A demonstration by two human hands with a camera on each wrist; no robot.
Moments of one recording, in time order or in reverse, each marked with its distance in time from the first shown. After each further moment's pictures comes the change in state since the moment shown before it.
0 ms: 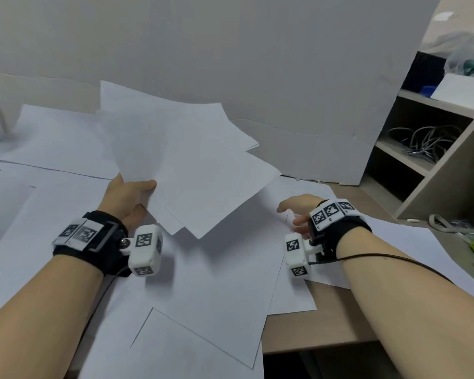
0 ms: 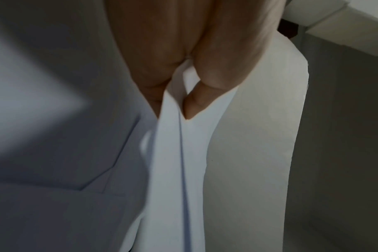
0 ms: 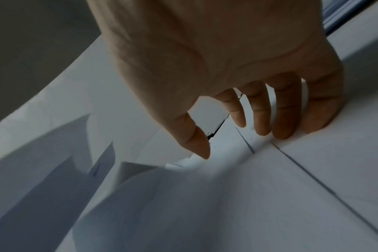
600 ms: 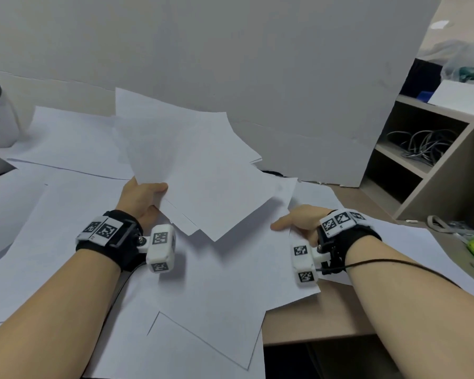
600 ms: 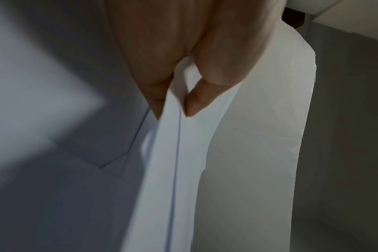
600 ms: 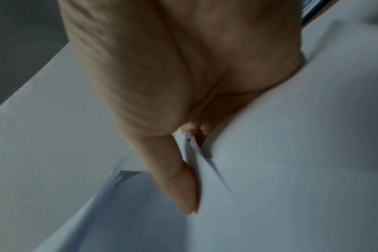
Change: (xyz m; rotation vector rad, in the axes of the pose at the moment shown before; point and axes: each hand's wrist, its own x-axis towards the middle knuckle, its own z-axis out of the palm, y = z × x) left_hand -0.015 0.000 0.006 -0.027 0.032 -0.041; right_hand -0.018 0.012 0.012 -0.244 -0.202 -0.078
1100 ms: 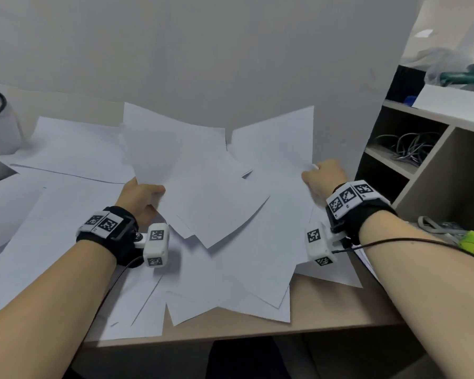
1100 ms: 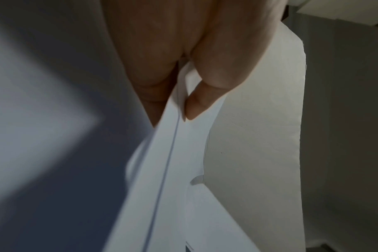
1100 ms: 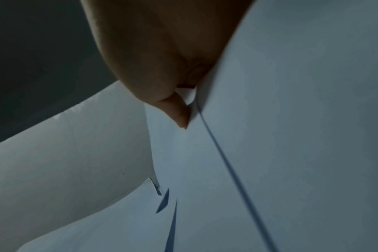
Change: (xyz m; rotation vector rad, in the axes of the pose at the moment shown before) left_hand -0.015 0.003 0.013 0.138 -0.015 0.001; right_hand -0.021 -0.003 -0.067 0.123 0.702 -0.277
